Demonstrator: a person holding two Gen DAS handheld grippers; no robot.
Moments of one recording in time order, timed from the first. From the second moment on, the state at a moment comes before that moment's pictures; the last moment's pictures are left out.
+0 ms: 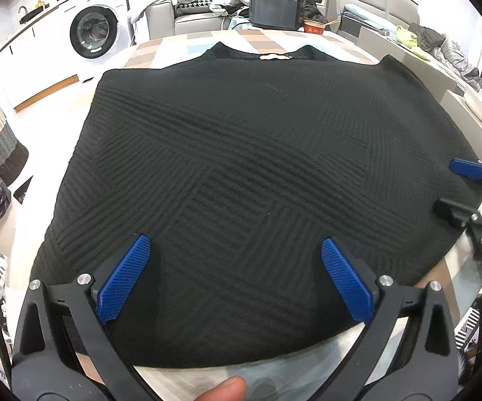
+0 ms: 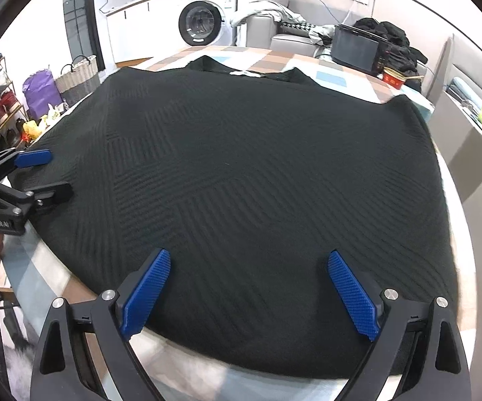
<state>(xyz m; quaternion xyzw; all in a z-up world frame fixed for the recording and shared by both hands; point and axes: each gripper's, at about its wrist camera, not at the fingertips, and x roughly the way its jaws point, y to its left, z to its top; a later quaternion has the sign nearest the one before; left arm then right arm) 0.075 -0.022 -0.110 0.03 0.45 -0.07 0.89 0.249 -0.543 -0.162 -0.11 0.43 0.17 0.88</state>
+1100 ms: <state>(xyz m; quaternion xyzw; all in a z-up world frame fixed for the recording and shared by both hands) 0.130 -0.033 -0.109 0.02 0.47 -0.04 0.88 0.299 -0.523 -0.162 -0.12 0.44 0.17 0.87</state>
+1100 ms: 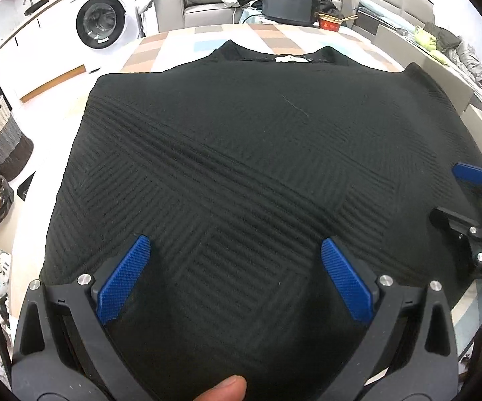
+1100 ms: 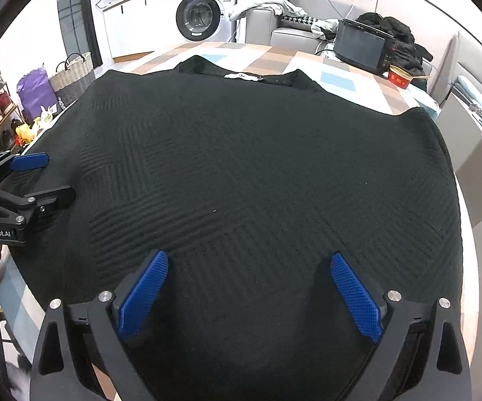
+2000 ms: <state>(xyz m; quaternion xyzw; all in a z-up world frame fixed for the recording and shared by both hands) 0.151 -0.016 -0.090 0.01 0.44 -0.04 0.89 0.322 -0.524 -0.150 -0.10 0.44 0.17 0.87</state>
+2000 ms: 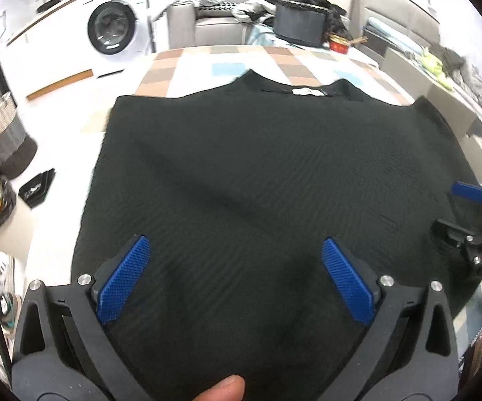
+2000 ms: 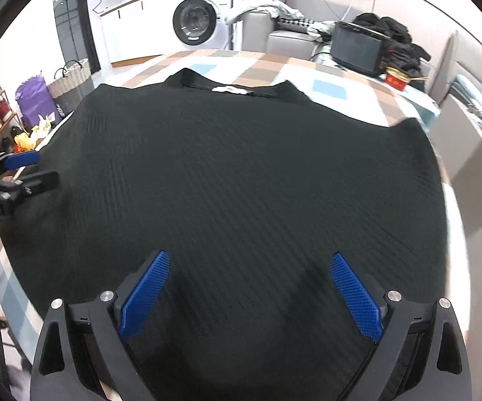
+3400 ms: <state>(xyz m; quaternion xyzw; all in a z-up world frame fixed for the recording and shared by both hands) 0.198 0.006 -0.101 0.00 0.49 -0.04 0.87 0.383 -0.591 -0.149 -0.08 0.47 0.06 0.88</state>
